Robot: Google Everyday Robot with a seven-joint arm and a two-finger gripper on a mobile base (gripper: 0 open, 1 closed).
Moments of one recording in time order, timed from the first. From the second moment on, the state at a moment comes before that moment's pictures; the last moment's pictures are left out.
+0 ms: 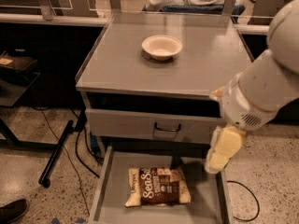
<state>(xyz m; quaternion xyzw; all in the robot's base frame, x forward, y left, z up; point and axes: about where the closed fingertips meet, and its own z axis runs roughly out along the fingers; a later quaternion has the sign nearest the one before) 0.419 -0.147 0.860 -0.62 0.77 0.04 0.16</state>
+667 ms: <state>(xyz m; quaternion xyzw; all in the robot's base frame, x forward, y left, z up) 0.408 -0.122 0.797 -0.59 0.78 0.13 0.17</state>
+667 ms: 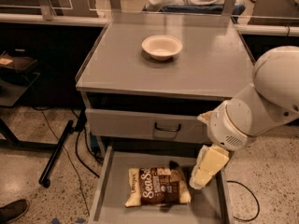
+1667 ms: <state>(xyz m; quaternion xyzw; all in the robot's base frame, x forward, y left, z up) 0.395 -0.051 0.633 -0.57 0.77 0.25 0.14</state>
